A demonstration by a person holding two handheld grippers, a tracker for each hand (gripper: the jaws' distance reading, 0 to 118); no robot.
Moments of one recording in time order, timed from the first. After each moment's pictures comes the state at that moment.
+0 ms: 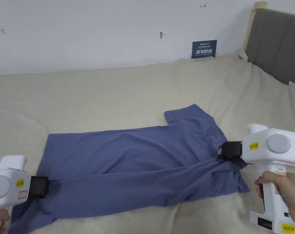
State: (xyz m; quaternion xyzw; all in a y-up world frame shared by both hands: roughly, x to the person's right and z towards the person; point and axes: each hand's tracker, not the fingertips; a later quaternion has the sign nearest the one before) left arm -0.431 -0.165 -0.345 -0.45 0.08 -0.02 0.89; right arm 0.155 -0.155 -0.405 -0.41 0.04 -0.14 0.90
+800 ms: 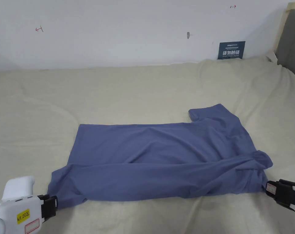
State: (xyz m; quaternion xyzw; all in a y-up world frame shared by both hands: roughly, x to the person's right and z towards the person) left arm -0.424 -0.166 -0.211 -0.38 0.07 0.10 0.92; right arm 0.143 -0.150 -0.256 -0.35 0.08 -0.15 0.92
